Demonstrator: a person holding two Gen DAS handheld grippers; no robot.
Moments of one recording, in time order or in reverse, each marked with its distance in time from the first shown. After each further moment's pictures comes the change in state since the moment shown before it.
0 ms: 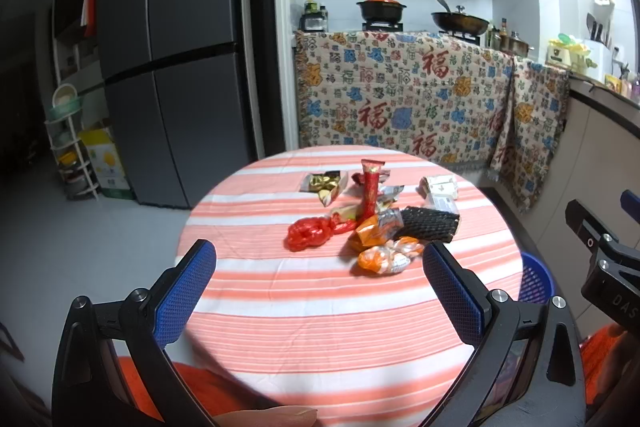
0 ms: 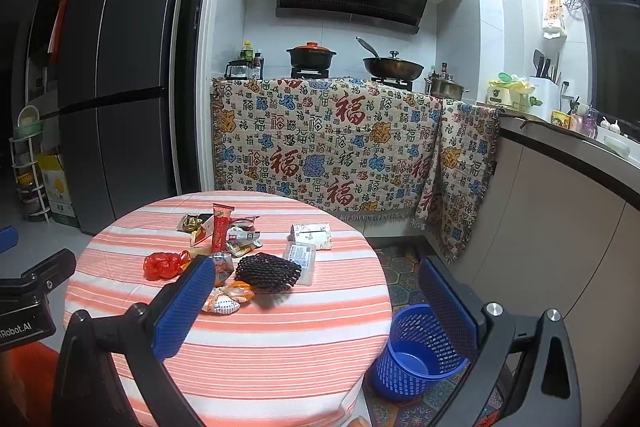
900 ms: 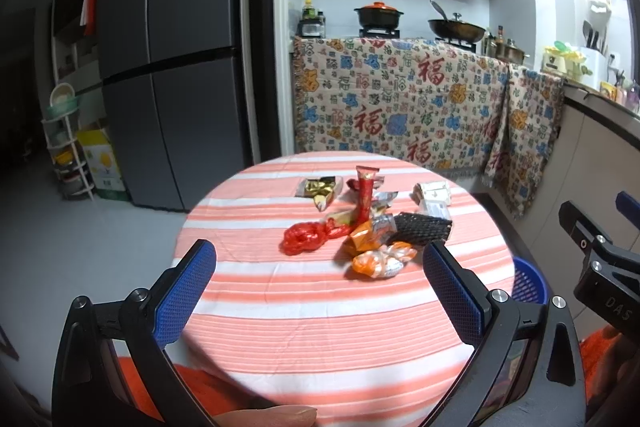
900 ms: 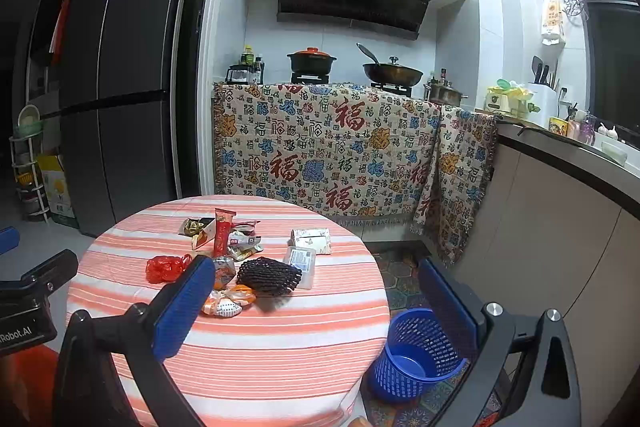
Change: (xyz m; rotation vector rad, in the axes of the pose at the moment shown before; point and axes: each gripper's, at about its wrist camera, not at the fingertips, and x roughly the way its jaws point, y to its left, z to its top) left arm -0.008 0.004 0.001 -0.014 -0.018 -0.020; right arm -0.007 0.003 0.002 -0.012 -0.018 -0.004
